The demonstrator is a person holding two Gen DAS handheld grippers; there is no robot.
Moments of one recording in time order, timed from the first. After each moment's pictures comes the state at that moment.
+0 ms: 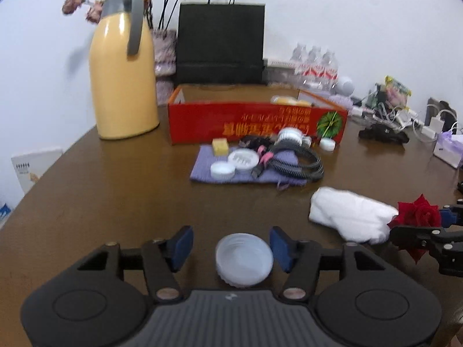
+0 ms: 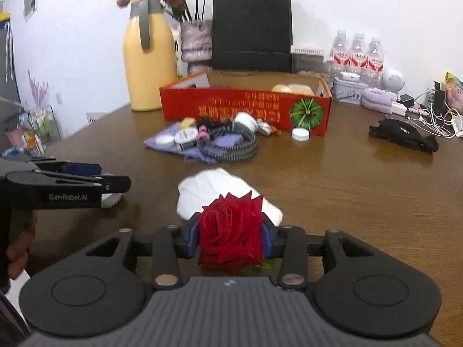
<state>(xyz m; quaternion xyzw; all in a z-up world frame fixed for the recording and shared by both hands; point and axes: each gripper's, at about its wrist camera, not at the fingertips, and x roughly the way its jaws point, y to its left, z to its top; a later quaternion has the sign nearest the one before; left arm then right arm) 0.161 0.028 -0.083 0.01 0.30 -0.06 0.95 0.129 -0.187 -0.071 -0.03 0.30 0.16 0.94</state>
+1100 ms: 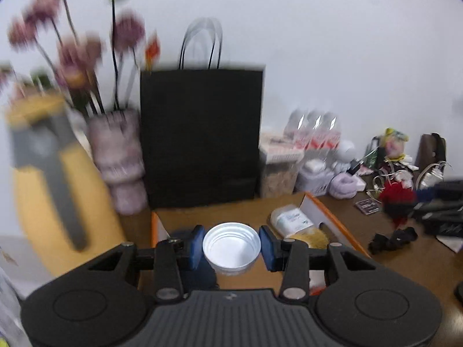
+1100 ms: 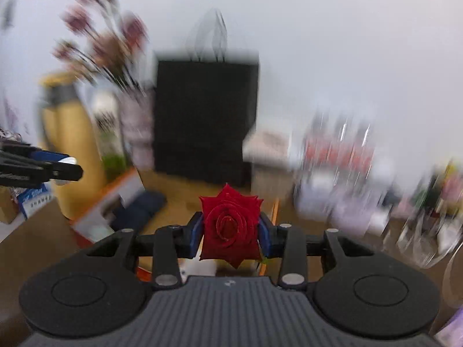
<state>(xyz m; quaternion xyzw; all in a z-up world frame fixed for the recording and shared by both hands) 0.406 0.033 0.078 0.02 0.29 -0.13 0.95 0.391 -0.233 0.079 -0.05 0.29 0.13 0.95</state>
